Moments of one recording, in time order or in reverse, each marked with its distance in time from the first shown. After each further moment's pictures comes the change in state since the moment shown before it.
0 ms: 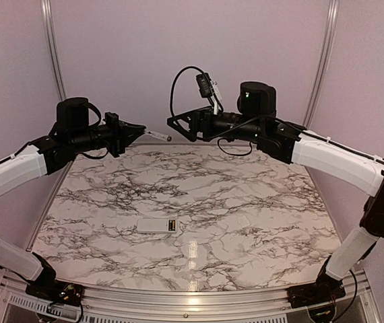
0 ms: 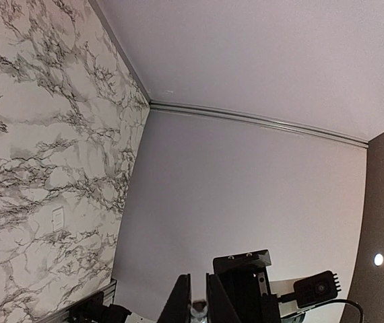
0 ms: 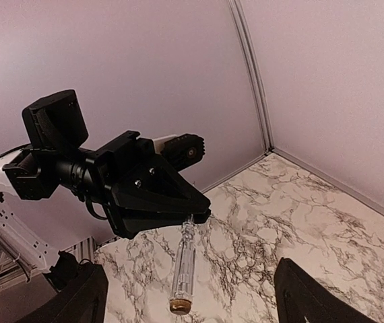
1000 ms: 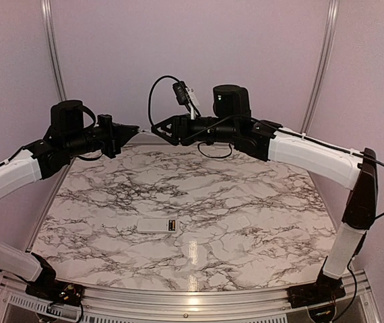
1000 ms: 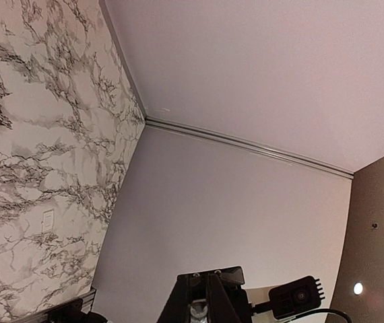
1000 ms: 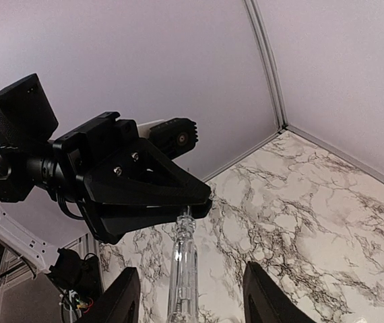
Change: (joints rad) left arm 0.000 -0.063 -0.047 -0.015 -0.091 -0.115; right arm 0.049 0.180 0.154 -0.058 0.000 0.037
